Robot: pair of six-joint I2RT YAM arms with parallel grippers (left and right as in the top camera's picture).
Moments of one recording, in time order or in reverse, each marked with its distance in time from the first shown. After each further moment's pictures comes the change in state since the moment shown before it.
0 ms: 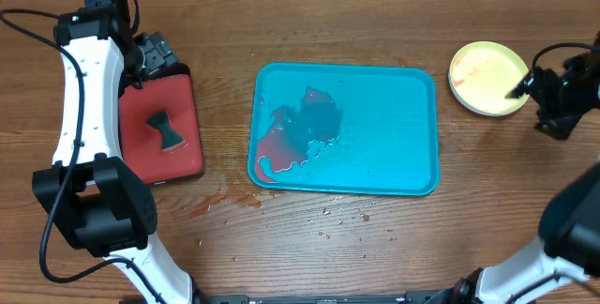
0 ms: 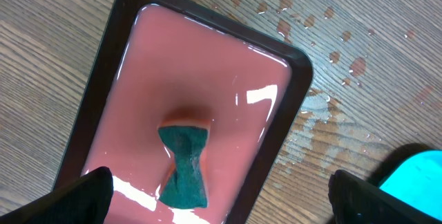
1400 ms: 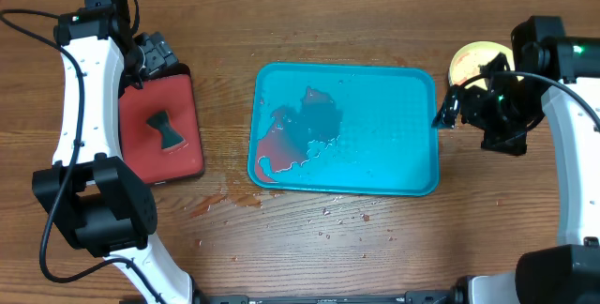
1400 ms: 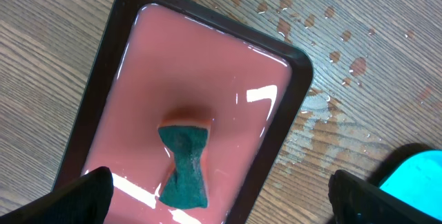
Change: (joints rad) left arm 0.000 0.000 0.000 0.000 0.000 0.000; right arm 0.375 -0.248 0.000 -0.322 -0.015 -0.067
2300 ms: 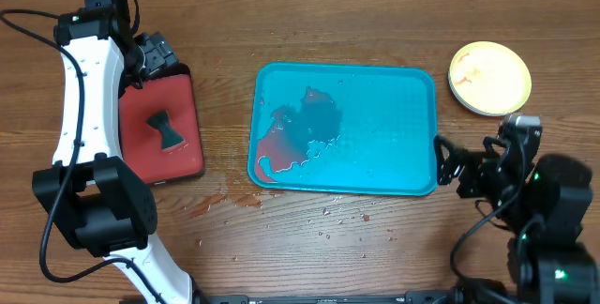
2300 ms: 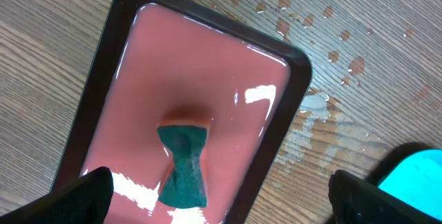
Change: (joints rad) left arm 0.000 0.000 0.000 0.000 0.003 0.000; right arm 0.000 -0.978 -0.923 0.943 -0.064 -0.032
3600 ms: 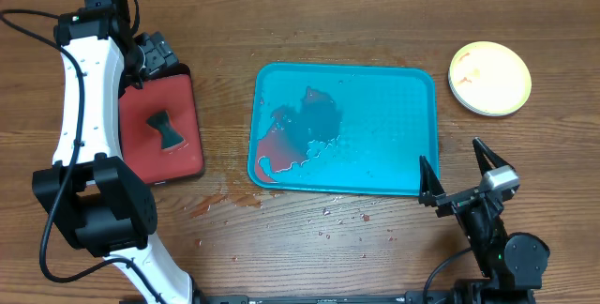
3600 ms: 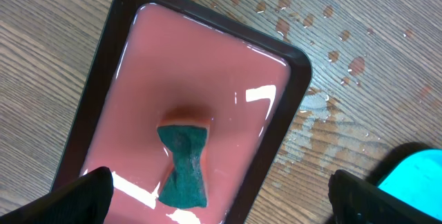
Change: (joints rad) left arm 0.000 0.000 0.000 0.000 0.000 0.000; right arm 0.085 -0.512 -0.629 0.750 0.048 -0.087
